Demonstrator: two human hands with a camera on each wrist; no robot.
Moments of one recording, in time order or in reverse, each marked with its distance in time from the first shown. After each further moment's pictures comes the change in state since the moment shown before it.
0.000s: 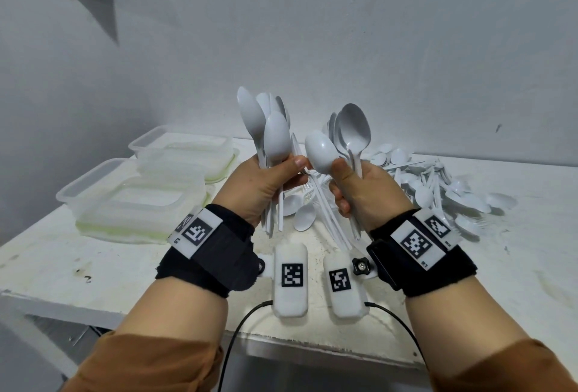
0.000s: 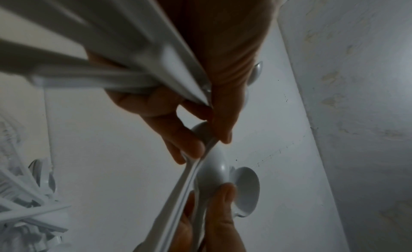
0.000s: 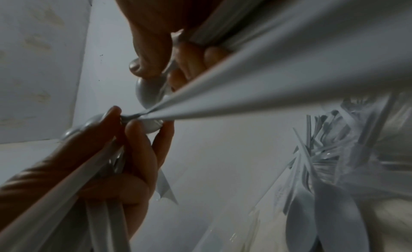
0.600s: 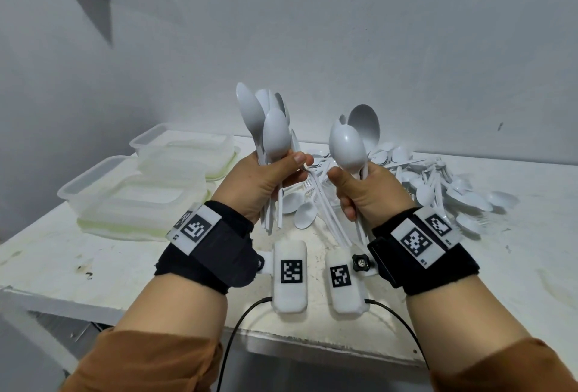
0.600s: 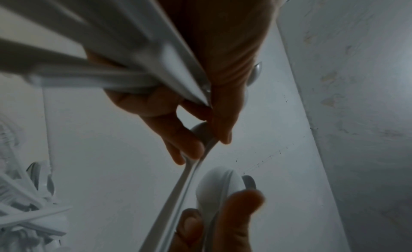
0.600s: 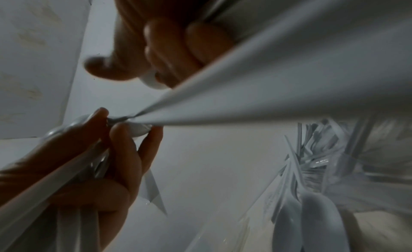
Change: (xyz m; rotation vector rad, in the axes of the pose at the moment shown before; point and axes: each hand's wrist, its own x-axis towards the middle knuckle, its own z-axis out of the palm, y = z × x) left_hand 0.001 0.000 -0.002 0.014 -0.016 0.007; right_hand 0.003 0.007 -0.004 0.051 0.017 0.014
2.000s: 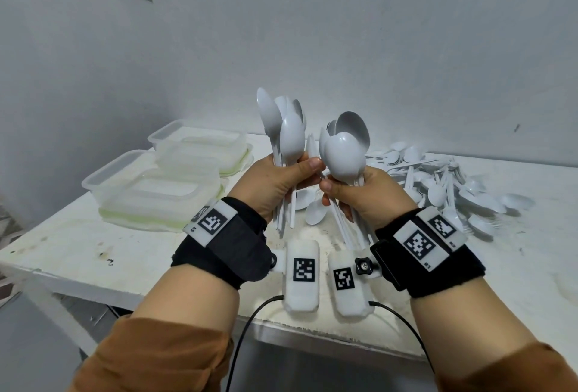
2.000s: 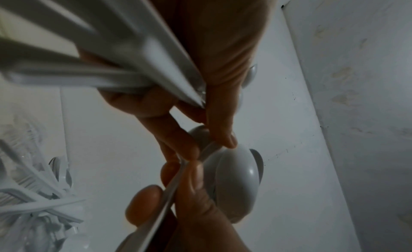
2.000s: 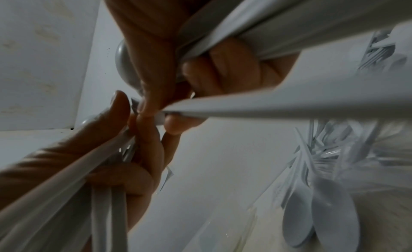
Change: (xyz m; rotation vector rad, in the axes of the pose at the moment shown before) left_hand -0.005 -0.003 0.000 -0.047 -0.059 -0.008; right_hand -0.008 -0.004 0.013 -0.093 -0.043 0.042
